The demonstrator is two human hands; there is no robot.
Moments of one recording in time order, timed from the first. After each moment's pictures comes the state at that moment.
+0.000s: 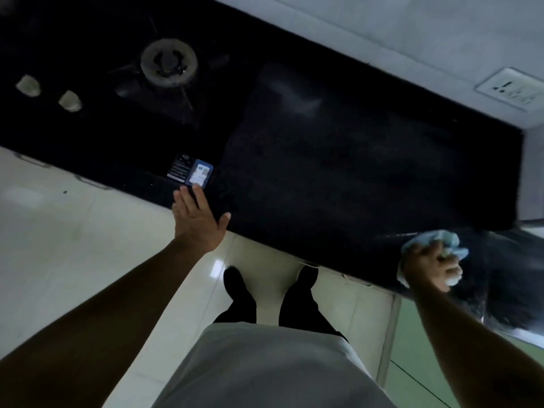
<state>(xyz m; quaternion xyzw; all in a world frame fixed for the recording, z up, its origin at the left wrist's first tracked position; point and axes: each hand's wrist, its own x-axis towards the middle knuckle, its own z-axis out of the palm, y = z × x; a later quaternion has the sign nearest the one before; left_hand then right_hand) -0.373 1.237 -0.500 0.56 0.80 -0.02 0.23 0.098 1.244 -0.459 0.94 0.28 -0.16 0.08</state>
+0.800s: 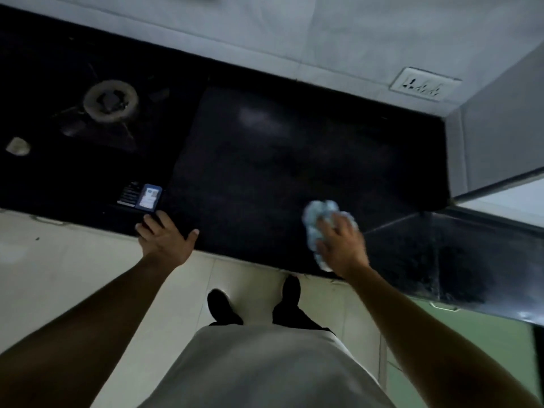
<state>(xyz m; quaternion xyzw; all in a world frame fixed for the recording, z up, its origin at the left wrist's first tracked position) -0.321 1.246 -0.466 0.51 0.83 -0.10 0.23 0.085 1.238 -0.458 0.66 0.73 -0.16 0.09</state>
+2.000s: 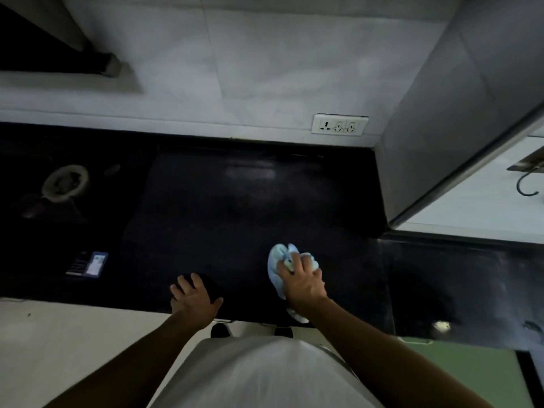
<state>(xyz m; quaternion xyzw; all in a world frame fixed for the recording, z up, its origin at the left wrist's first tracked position) -0.120 1.240 -0.448 0.56 0.76 -0.22 0.23 0.137 1.247 -0.447 0.64 0.74 -0.16 0.16</state>
